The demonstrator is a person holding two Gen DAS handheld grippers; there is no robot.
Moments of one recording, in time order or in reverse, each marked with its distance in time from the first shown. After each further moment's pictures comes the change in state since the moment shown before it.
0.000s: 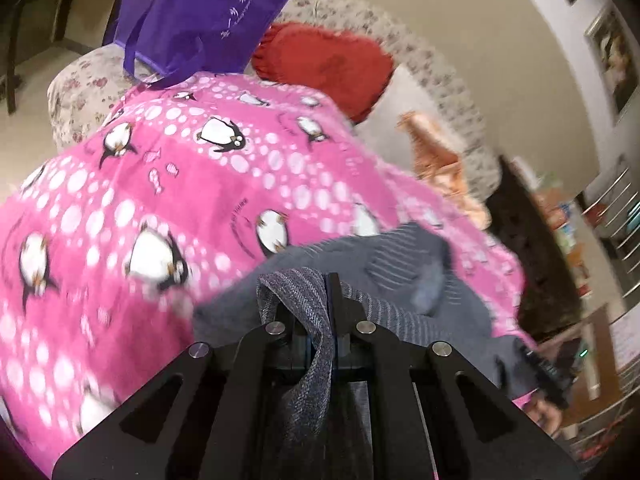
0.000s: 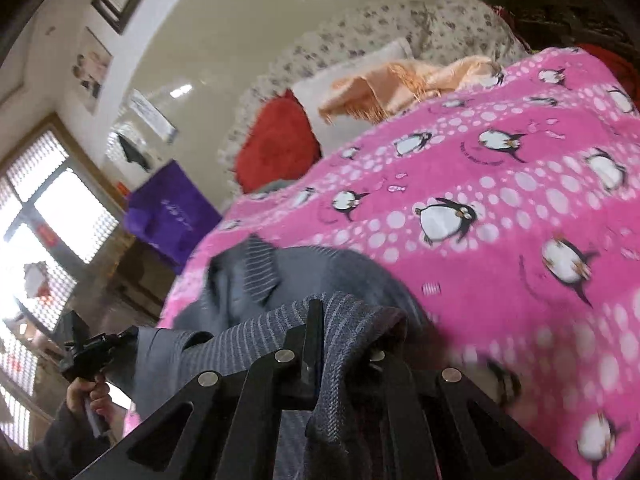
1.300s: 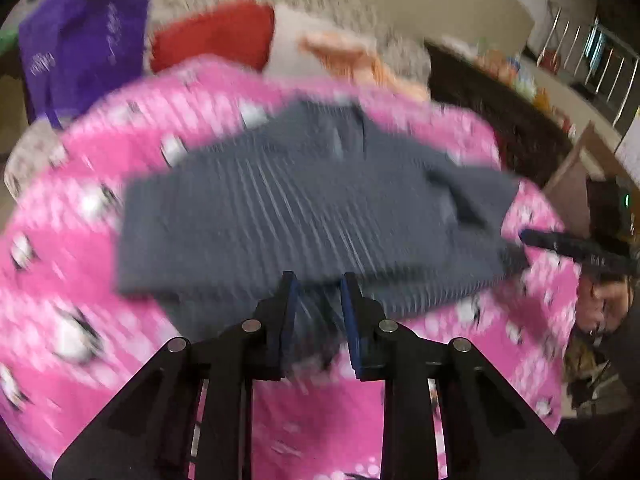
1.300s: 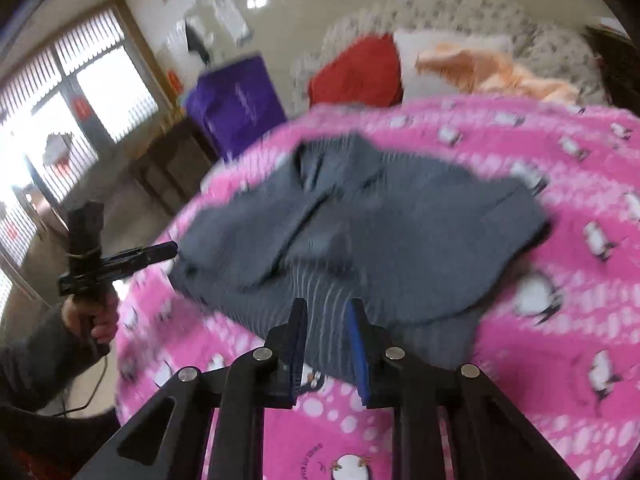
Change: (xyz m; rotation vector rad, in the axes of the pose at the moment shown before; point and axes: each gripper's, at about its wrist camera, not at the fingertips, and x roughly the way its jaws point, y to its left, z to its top) left arm -0.033 -0.065 -0.139 0.450 0.140 -0.013; right arm -0.040 0.089 -0.090 -0.336 0.237 0.046
